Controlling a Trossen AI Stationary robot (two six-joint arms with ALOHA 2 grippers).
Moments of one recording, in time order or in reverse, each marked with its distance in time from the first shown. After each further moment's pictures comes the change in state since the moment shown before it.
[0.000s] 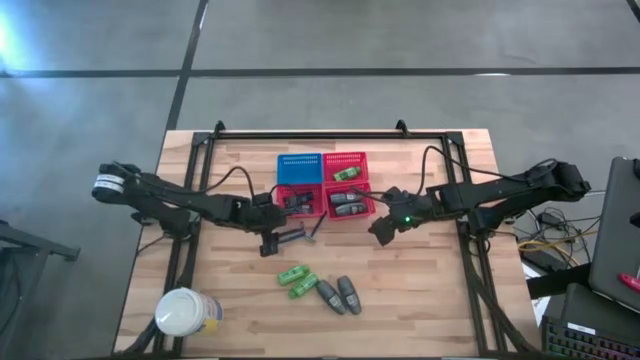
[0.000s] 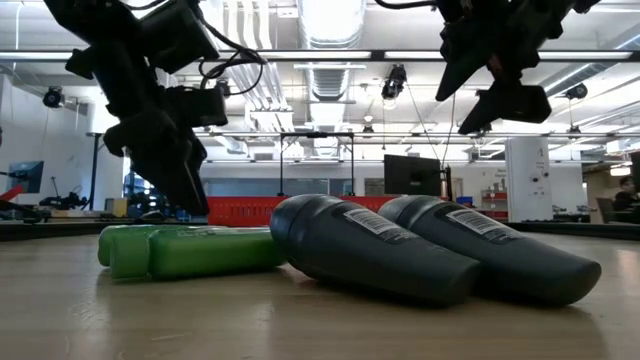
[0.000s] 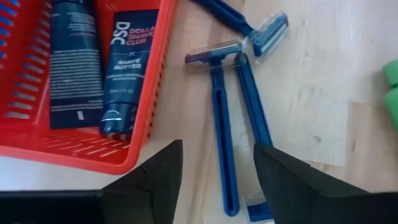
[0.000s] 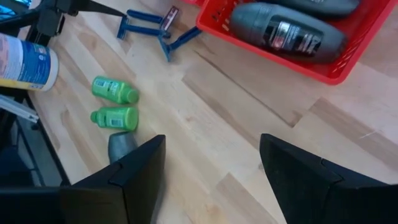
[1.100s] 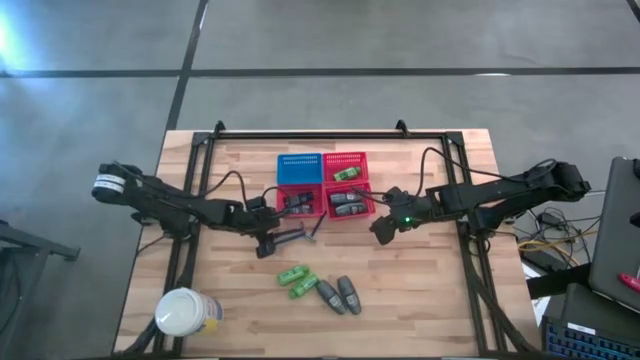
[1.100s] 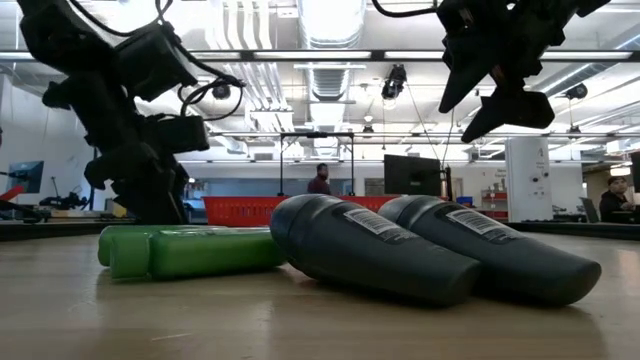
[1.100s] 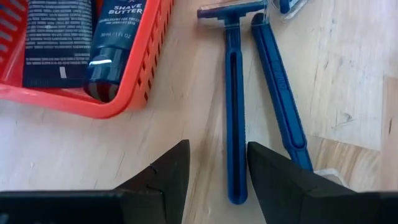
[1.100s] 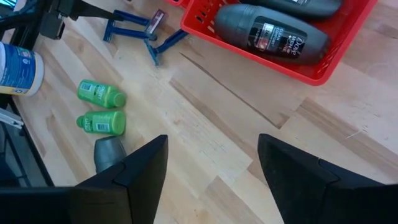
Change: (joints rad) left arm -0.001 0.000 -0.177 0.220 0.001 -0.056; right arm -0.001 0.000 -0.023 0.000 0.028 0.005
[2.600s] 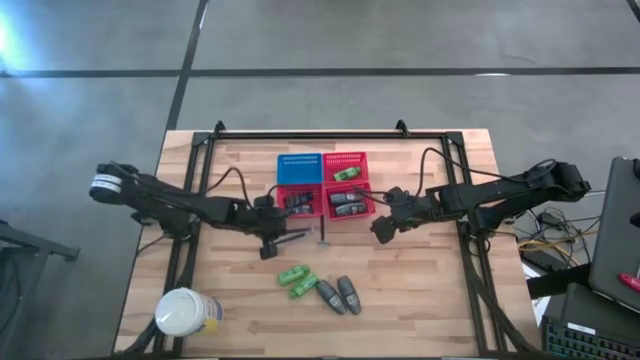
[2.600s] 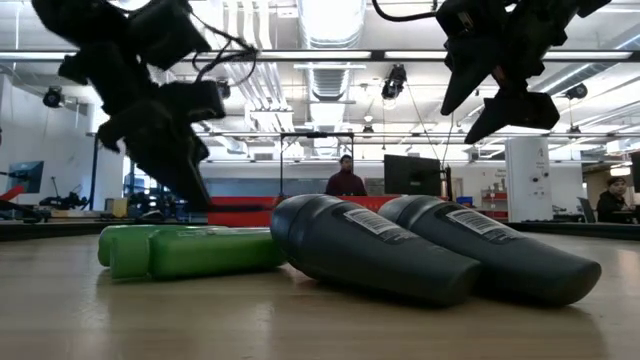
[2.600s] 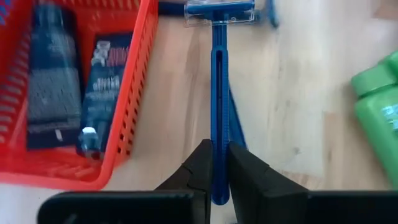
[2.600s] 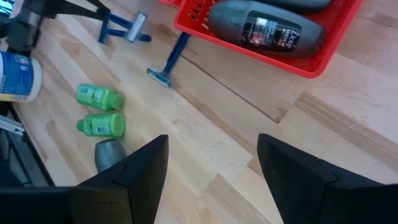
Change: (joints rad) left arm -0.021 -0.022 0.129 -0.103 0.022 0.071; right arm 0.000 0.000 -0.002 -0.013 -0.001 0.046
